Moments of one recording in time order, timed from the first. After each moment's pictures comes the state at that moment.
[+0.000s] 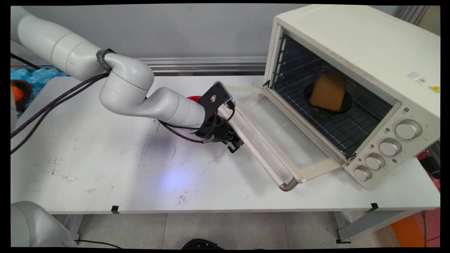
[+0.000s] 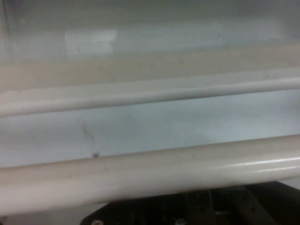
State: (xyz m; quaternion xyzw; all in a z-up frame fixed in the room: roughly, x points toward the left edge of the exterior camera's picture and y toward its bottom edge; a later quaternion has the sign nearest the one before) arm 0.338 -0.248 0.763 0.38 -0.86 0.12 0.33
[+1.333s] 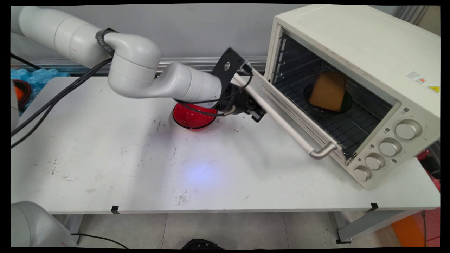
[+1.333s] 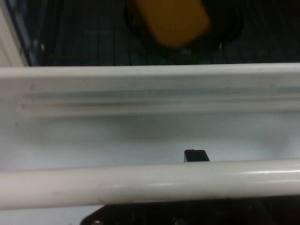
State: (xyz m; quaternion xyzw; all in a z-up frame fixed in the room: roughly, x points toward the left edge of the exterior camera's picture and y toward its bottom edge) arm 0.311 -0.277 0.818 0.39 -0.81 0.17 0.41
